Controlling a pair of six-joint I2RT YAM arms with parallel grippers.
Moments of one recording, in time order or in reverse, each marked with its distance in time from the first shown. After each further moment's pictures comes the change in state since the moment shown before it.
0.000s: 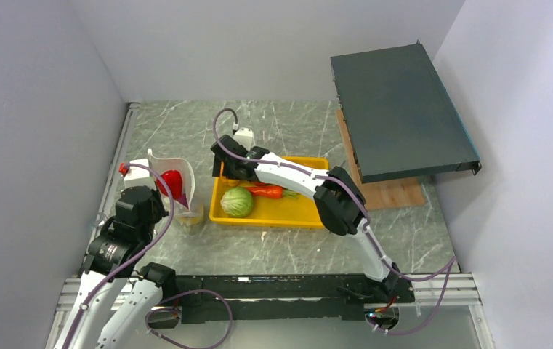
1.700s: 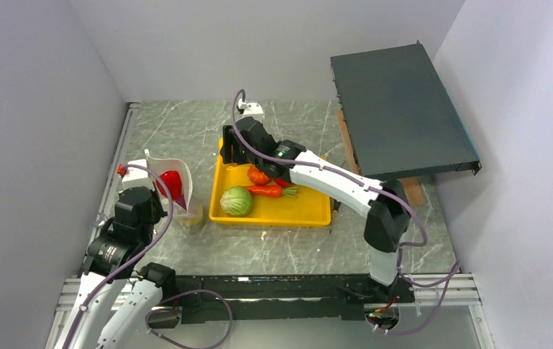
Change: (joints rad) left arm 0.000 -0.005 0.000 -0.006 -0.027 -0.004; right arm 0.014 -0.362 -0.190 0.145 -0.023 -0.310
